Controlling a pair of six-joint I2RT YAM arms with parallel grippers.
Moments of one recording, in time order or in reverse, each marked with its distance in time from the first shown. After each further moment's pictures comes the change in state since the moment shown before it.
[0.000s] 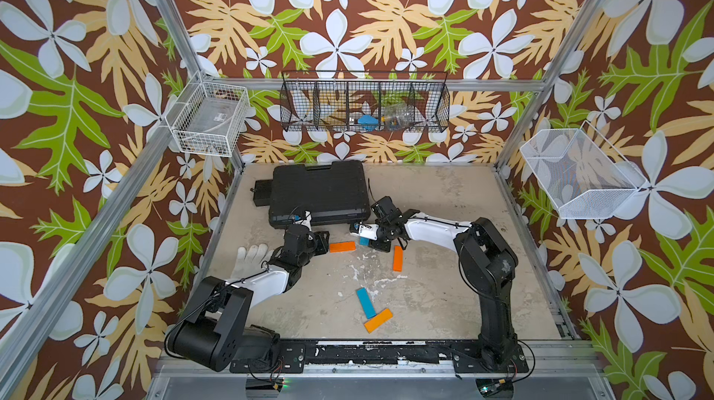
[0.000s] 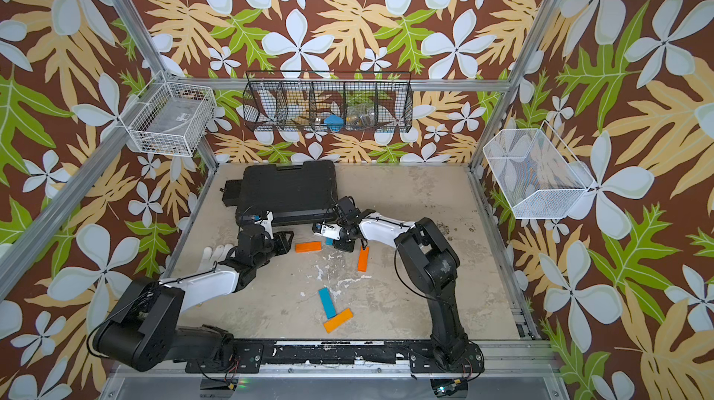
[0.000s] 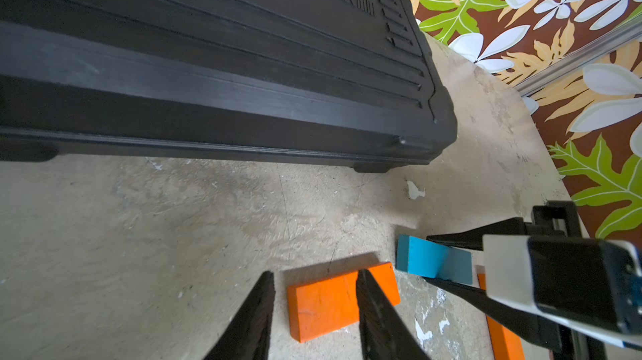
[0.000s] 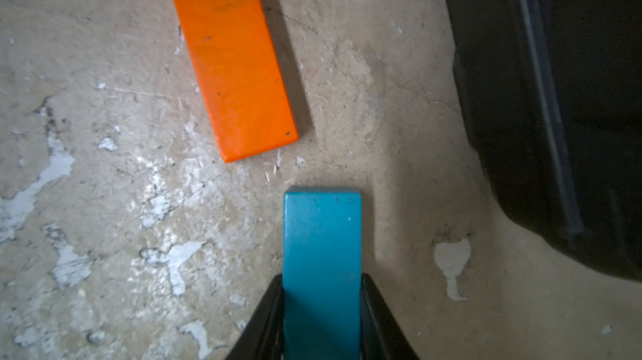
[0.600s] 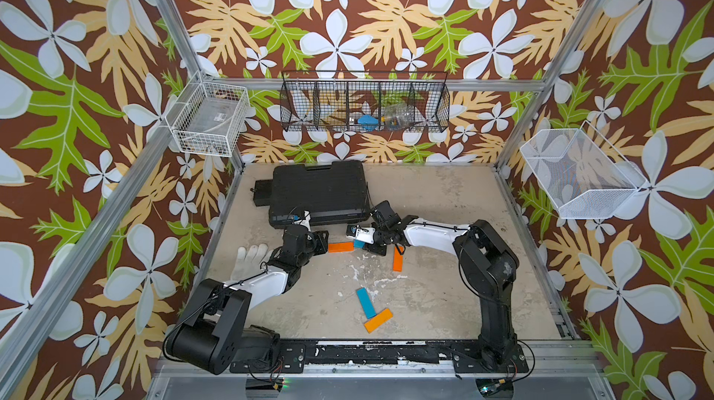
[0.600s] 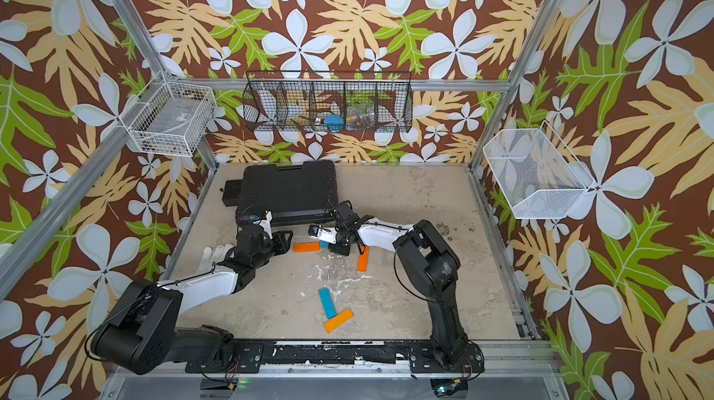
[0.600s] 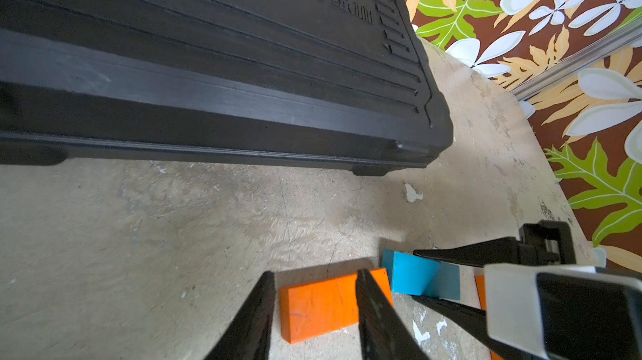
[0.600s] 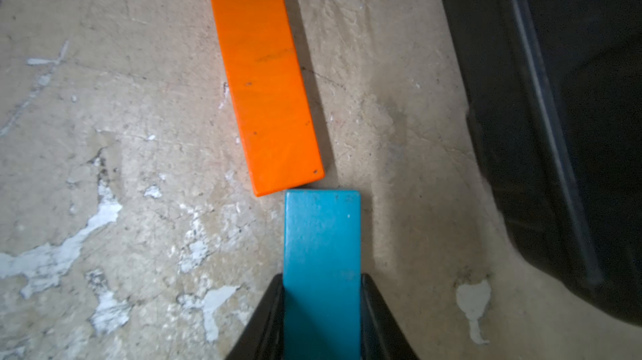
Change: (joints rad) left arm 0.005 -0.013 -0.005 0.001 0.003 0.000; right arm 0.023 -0.024 -0.068 0.107 -0.036 0.026
